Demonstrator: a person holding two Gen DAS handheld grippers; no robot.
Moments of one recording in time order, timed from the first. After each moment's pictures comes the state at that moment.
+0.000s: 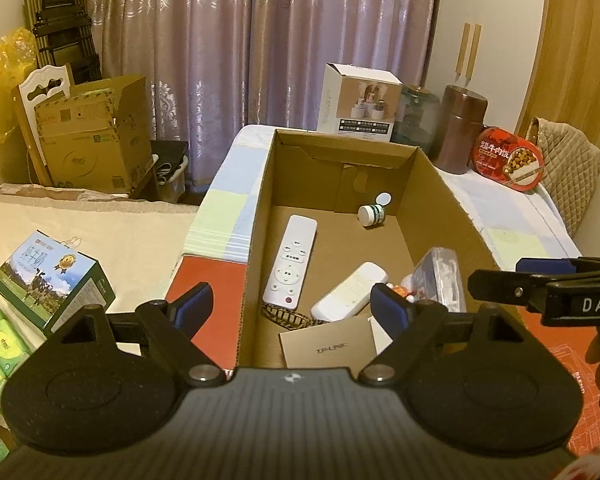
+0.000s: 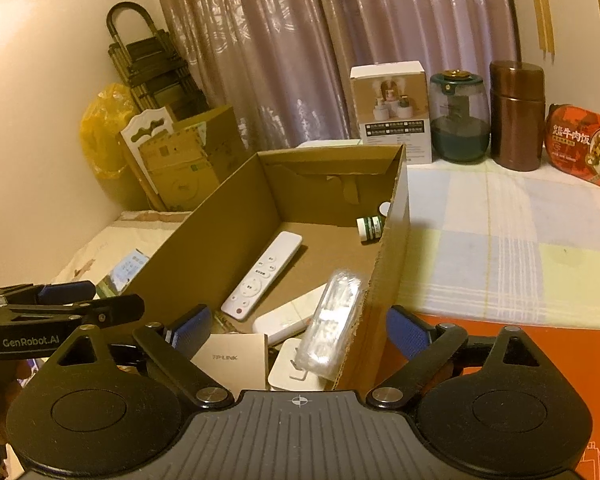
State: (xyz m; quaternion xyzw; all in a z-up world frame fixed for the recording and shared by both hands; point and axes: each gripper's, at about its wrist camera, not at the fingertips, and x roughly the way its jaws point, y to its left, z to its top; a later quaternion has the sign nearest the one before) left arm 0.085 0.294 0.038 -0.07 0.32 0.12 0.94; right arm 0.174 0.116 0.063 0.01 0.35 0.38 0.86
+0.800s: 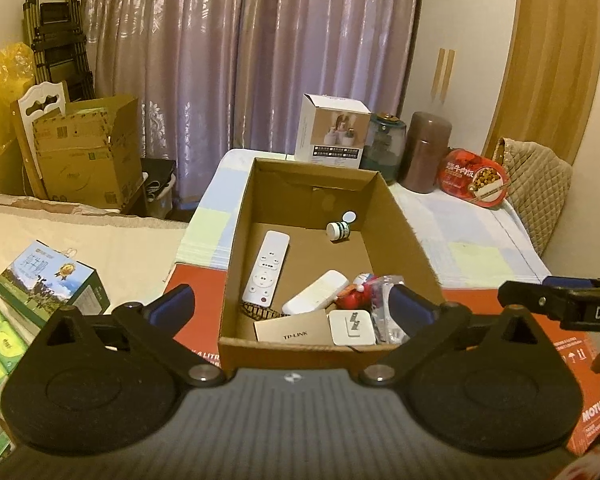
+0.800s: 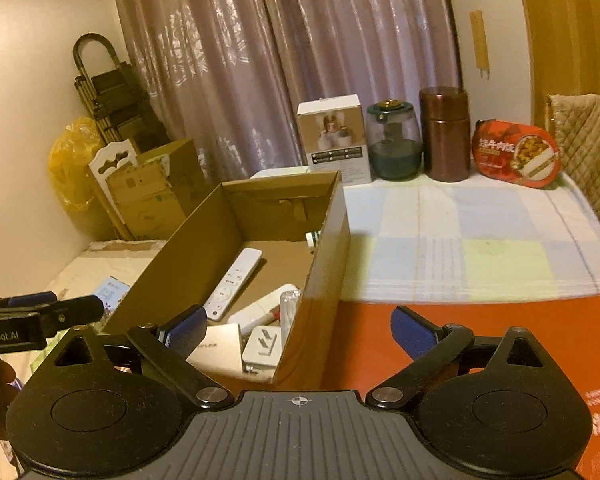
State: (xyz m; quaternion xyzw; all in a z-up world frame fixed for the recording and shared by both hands) left arm 0.025 0.263 0.086 -0.08 0.30 0.10 0.95; right arm 0.108 0.056 0.112 0.02 0.33 0.31 0.89
